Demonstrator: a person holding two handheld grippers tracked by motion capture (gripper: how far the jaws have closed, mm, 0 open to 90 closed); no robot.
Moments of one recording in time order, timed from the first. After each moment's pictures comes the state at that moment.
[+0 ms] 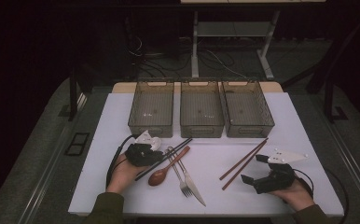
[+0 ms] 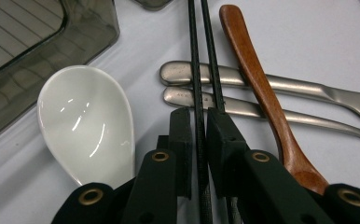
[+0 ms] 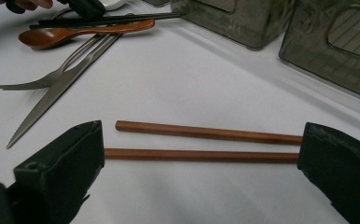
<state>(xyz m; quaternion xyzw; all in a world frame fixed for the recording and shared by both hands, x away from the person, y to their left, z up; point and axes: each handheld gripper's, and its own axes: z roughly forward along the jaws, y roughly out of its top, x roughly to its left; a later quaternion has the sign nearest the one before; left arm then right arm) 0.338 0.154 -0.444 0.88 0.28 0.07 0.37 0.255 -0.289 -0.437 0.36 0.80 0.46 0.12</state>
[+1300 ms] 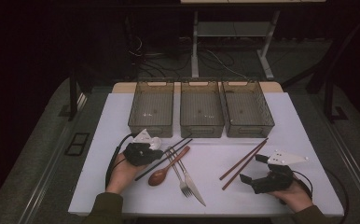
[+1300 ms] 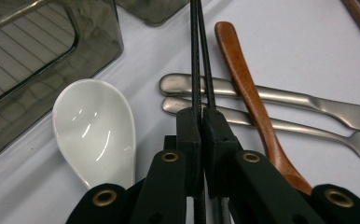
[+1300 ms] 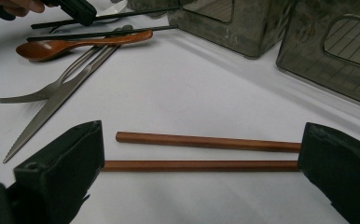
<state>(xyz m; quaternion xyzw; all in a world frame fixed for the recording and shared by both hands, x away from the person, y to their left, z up) 0.332 0.155 -0.430 0.88 0.29 0.07 0.38 0.252 -0.284 -0.439 0.36 0.79 0.47 0.13</state>
